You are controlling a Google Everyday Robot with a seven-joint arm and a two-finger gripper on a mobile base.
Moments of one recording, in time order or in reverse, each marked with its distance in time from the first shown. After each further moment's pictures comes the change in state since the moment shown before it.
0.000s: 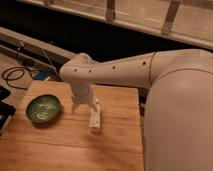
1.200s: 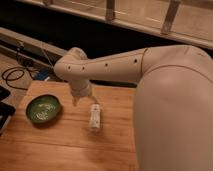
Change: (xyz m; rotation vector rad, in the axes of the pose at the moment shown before) arm -0.036 -0.008 -0.006 0.097 -0.092 -0.061
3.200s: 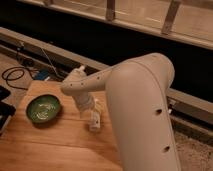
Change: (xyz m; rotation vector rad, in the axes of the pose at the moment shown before) arm 0.013 -0.004 0.118 0.092 0.132 0.025
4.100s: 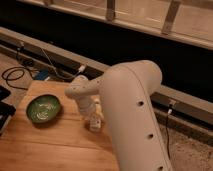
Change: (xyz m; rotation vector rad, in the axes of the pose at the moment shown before) arm 0.005 0.001 0.058 0.014 0.126 -0.028
